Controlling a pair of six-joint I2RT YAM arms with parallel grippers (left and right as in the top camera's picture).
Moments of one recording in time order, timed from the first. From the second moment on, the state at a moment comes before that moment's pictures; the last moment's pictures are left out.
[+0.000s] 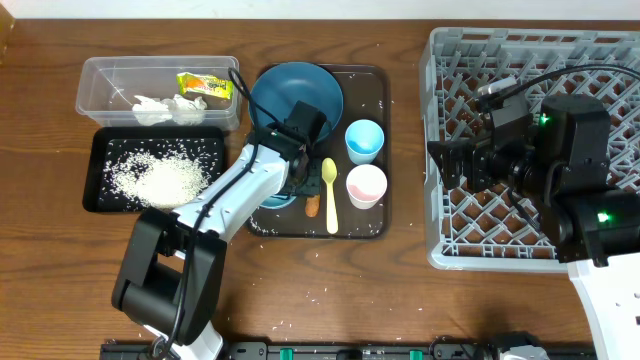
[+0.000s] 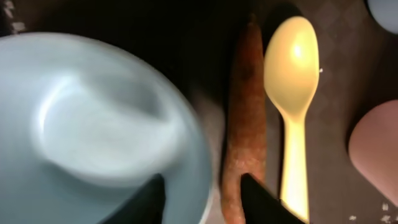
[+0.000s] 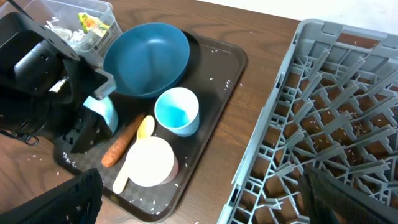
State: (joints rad) left arm -0.46 1.80 1.21 -0.79 0.01 -0.38; right arm 0.15 1.14 1.25 -0.82 -0.32 -0.06
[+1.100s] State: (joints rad) left arm -0.60 1.90 1.35 -0.77 0.13 -0.39; right arm 0.15 1.14 1.25 -0.82 -0.31 -0.06
